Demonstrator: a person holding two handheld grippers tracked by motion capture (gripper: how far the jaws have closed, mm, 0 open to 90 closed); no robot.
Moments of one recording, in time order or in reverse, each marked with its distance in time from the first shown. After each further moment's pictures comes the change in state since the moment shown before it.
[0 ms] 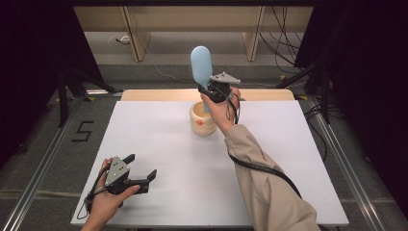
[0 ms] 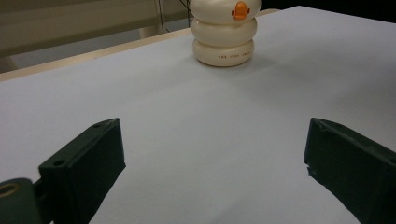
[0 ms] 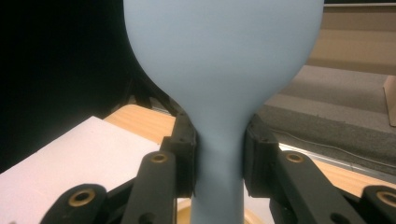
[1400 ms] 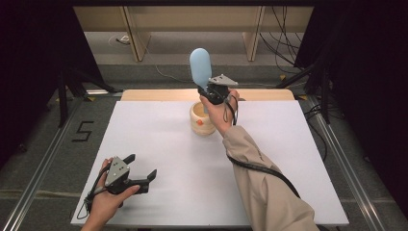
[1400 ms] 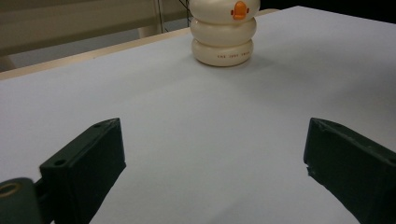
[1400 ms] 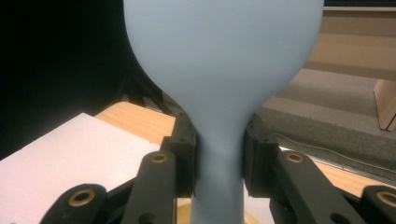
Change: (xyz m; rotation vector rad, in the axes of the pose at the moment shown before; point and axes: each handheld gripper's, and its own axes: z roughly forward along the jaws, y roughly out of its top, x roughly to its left) left arm 0.000 0.000 0.000 0.002 -0.004 -0.001; right arm 0.001 -0.009 0.008 -0.008 -0.024 -0.025
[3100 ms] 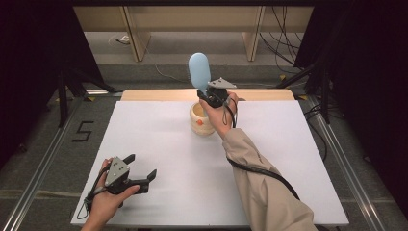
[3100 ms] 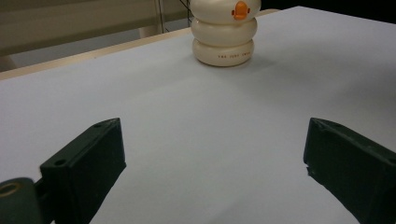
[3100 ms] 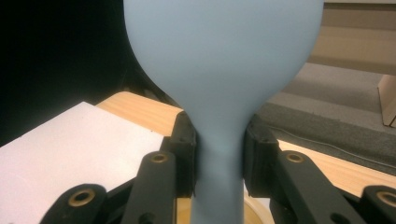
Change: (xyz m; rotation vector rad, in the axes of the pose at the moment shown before) left arm 0.000 0.000 0.000 -0.003 0.003 -0.003; right arm 0.001 -0.011 0.003 0.026 0.009 -0.013
